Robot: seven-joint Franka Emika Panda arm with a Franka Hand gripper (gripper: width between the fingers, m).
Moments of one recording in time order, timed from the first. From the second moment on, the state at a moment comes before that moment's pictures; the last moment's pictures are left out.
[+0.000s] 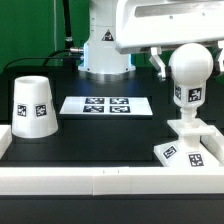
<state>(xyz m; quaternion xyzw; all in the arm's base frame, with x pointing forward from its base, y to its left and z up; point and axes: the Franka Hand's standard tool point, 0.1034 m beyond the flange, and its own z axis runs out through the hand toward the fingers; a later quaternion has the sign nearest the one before) 0.614 0.074 0.143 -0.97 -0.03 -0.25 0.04</state>
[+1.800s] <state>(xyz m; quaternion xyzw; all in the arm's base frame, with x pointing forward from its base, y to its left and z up) 0.602 0.085 0.128 -0.96 -0.10 -0.26 0.02</state>
